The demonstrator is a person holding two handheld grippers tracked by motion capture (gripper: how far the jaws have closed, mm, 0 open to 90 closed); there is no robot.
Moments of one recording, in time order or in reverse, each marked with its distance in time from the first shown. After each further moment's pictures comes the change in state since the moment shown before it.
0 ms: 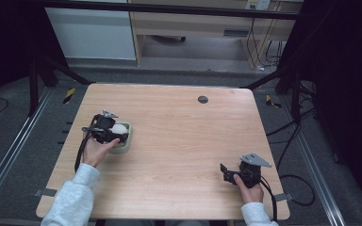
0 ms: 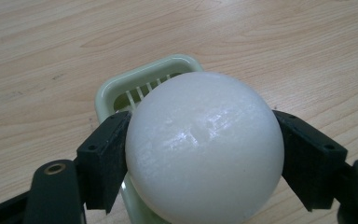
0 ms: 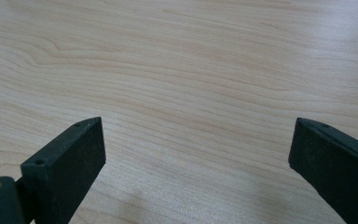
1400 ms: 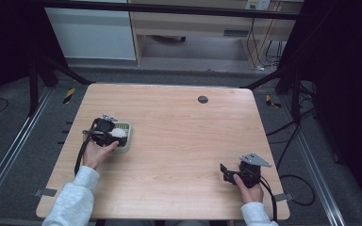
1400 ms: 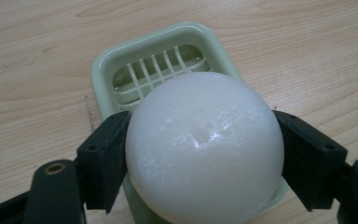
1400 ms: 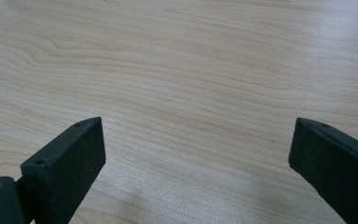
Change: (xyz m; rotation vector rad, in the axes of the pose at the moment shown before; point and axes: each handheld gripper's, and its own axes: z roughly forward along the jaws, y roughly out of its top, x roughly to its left) left arm 0.006 -0.014 0.016 0.047 0.003 -0.020; right arm 0.000 0.000 0.000 0.005 0.004 0.003
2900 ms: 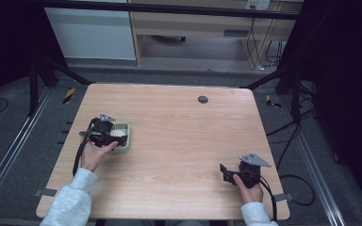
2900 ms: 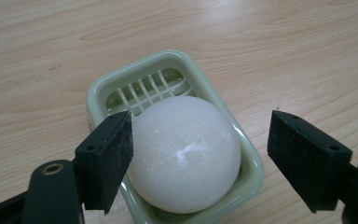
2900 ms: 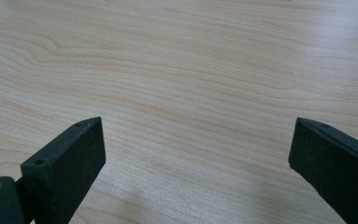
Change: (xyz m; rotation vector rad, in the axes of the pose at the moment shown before) left arm -0.007 -0.001 -0.021 -0.087 -0.015 0.006; right arm 0.001 0.000 0.000 0.002 0.001 -0.001
